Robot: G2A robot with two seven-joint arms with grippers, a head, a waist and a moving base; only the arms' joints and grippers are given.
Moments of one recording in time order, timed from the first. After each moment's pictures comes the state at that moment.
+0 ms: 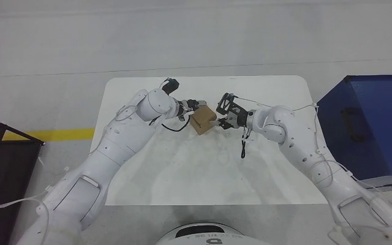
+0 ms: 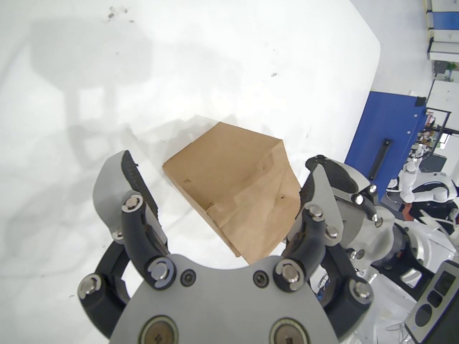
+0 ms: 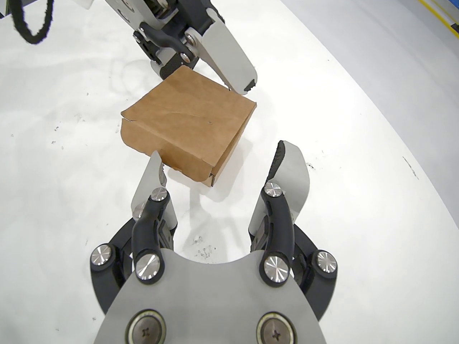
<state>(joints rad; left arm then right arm) 0.72 -1.30 -0.76 -1.13 0.12 0.49 -0.80 -0.95 -1.03 0.84 -1.35 -0.95 -0.60 0.38</state>
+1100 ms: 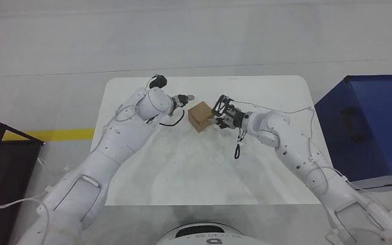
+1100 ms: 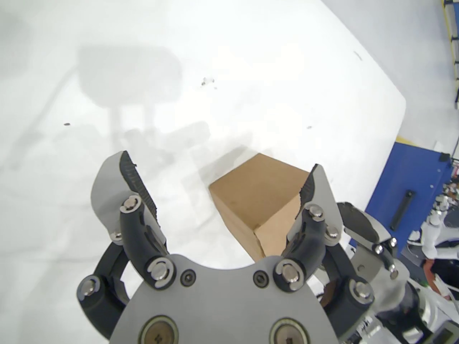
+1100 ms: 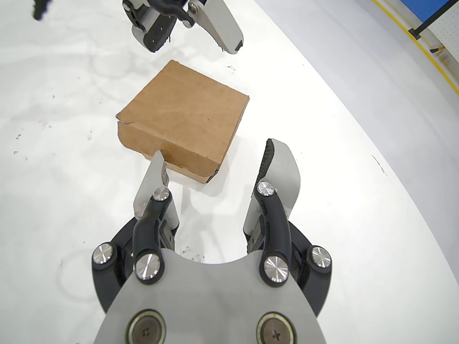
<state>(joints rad) 0.72 -1.31 -0.76 -1.11 0.23 0.65 -0.69 -1.01 -1.05 0.85 -1.42 -1.12 -0.47 0.35</state>
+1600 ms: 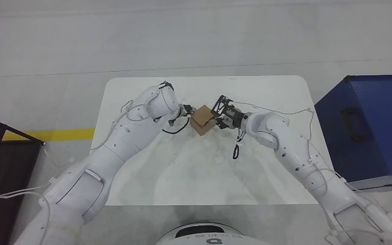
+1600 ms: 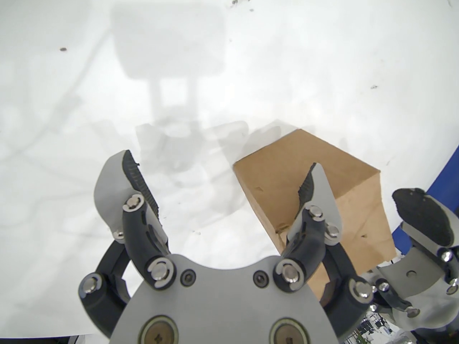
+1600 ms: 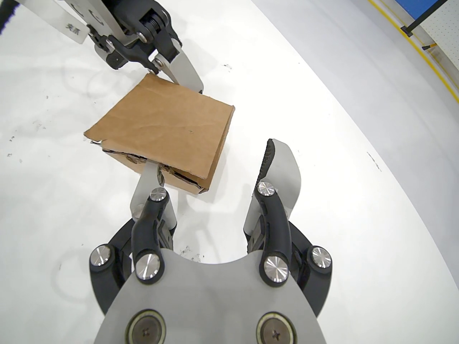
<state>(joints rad) 0.65 -1.34 -0.65 -1.09 0.33 0.77 -0.93 -1.02 -1.07 0.87 -1.43 -1.15 -0.43 0.37</state>
